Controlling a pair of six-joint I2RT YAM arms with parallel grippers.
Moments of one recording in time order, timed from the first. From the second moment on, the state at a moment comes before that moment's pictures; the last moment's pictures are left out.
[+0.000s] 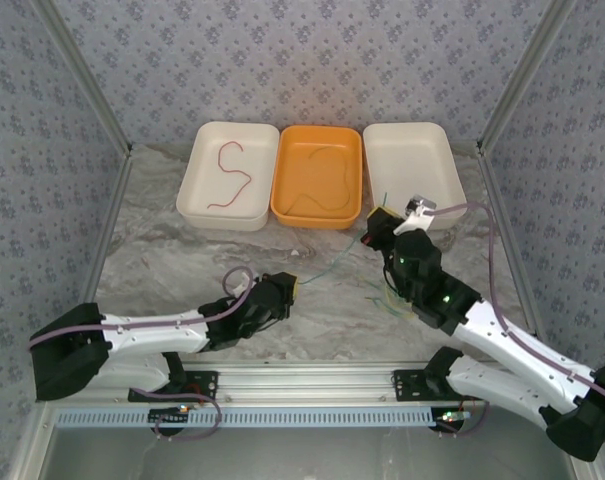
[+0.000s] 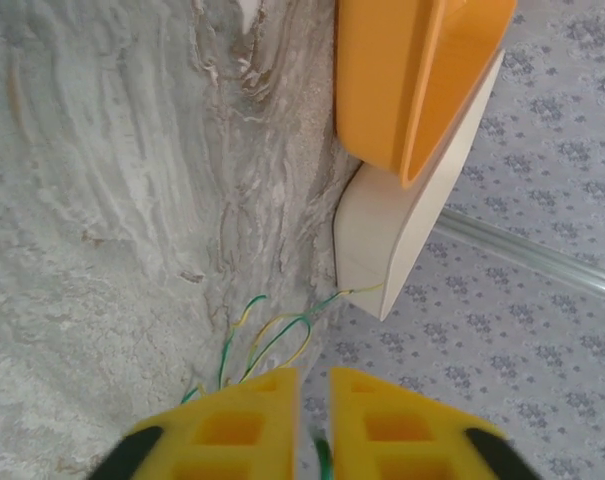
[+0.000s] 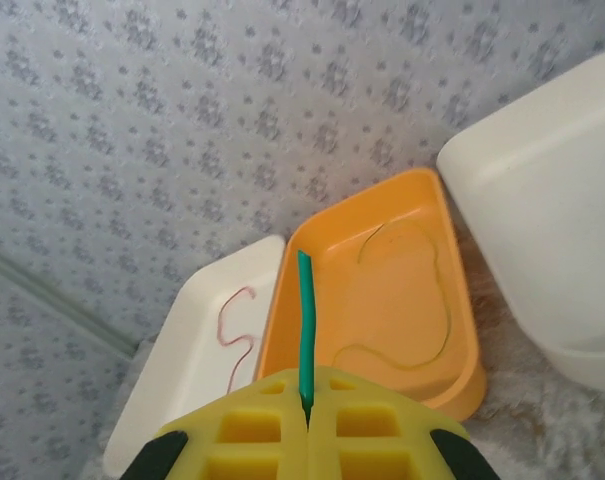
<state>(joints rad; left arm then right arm) -1.16 1.19 0.46 0.23 -0.46 -2.09 0.76 0.86 0.77 -0.07 0.59 0.69</state>
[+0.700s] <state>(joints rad) -1.14 0.83 0.64 -0.47 -0.47 -1.63 0.03 1.24 1.12 -0.28 0.44 0.76</state>
